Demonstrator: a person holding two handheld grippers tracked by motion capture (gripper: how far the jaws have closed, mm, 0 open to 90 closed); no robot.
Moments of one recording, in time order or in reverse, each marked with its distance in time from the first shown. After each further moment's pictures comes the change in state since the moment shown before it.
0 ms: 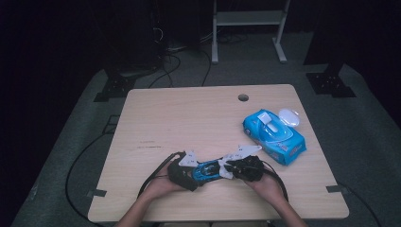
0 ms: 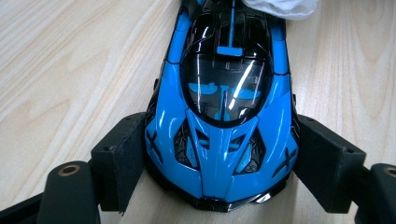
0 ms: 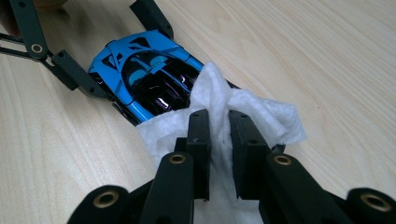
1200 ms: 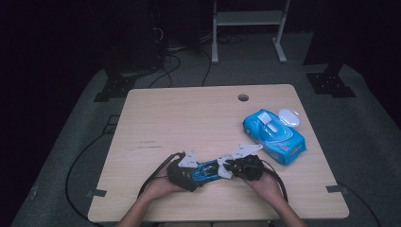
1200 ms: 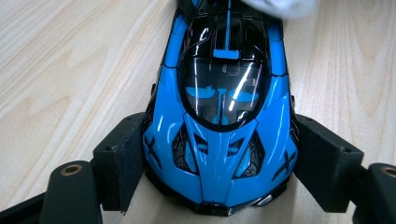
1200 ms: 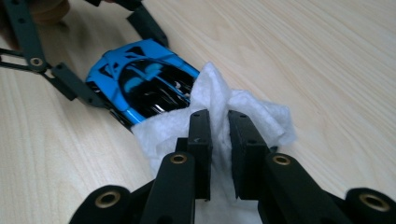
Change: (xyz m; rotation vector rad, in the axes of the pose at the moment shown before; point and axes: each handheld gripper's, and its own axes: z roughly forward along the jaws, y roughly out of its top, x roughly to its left) left arm -0.002 -0.001 -0.002 0.002 0.001 0.002; right arm -0.003 0.000 0.000 -0.027 0.015 0.023
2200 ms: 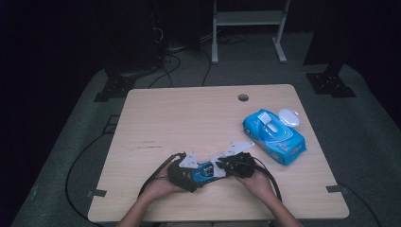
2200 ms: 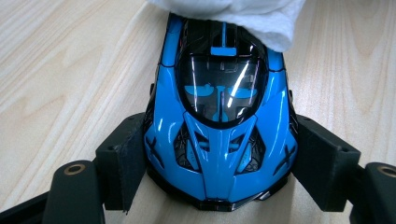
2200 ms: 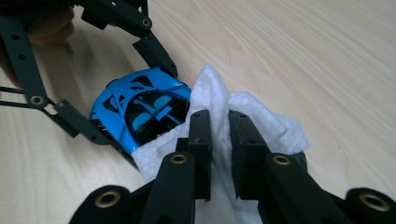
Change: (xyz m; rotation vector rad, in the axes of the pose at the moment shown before) left arm -0.002 0.002 -0.001 0.019 -0.004 0.002; right arm 0.007 0.017 0.017 -0.019 0.017 -0.015
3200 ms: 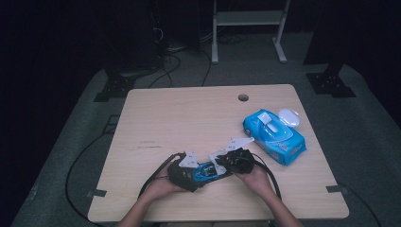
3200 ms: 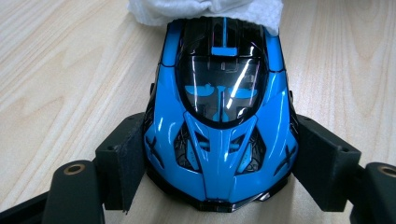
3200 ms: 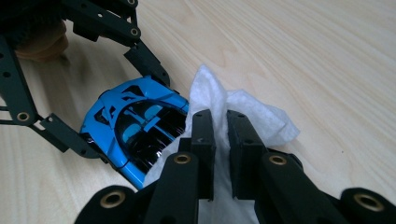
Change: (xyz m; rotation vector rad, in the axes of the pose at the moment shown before) left arm 0.001 0.000 0.001 -0.007 0.000 0.001; right arm -0.013 0.001 0.007 -0.009 0.038 0.050
